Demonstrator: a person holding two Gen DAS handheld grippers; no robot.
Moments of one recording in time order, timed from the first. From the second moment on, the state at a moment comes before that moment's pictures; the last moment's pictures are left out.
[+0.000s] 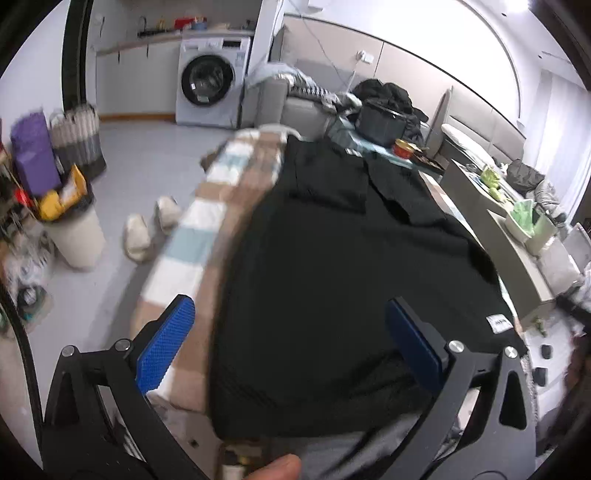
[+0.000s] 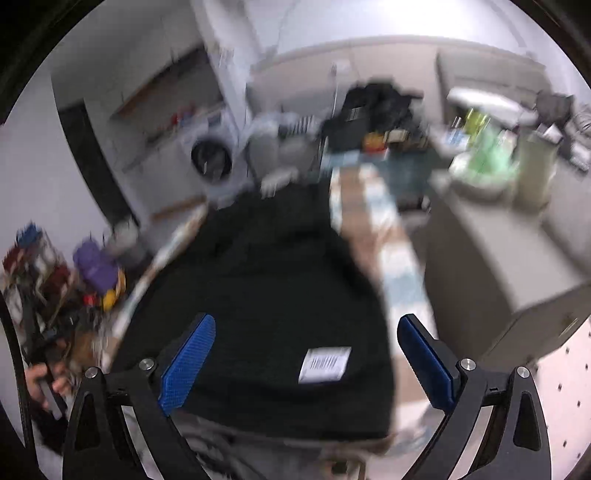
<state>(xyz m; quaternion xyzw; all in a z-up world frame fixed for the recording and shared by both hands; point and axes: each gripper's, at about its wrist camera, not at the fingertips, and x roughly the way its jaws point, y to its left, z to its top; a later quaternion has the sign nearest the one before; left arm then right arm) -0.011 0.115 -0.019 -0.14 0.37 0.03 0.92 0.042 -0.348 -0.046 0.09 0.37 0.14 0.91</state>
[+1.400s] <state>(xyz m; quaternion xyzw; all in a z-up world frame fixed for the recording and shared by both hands) -0.072 0.063 -0.107 -0.10 0.43 -0.13 0.89 0.035 -0.399 -0.115 0.16 0.48 0.09 0.86</state>
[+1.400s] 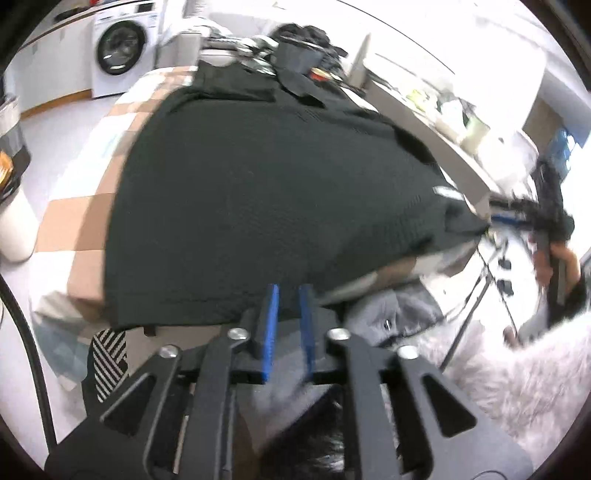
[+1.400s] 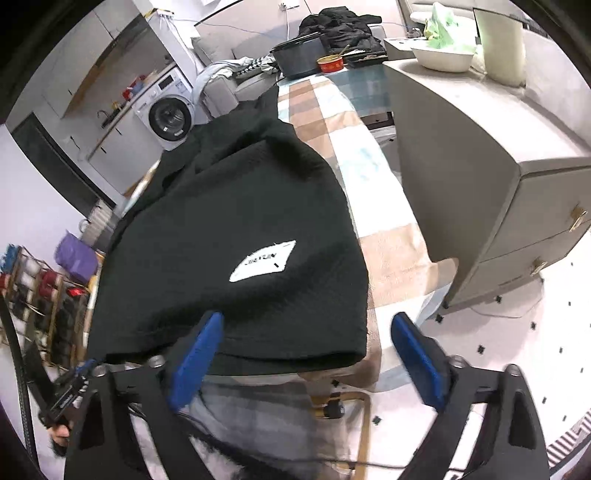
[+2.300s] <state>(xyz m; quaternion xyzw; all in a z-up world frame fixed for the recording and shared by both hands) -0.060 0.096 -0.100 -0.17 0.42 -0.07 0.89 0.036 -0.419 -0.151 0.33 0.51 0.17 0.78</state>
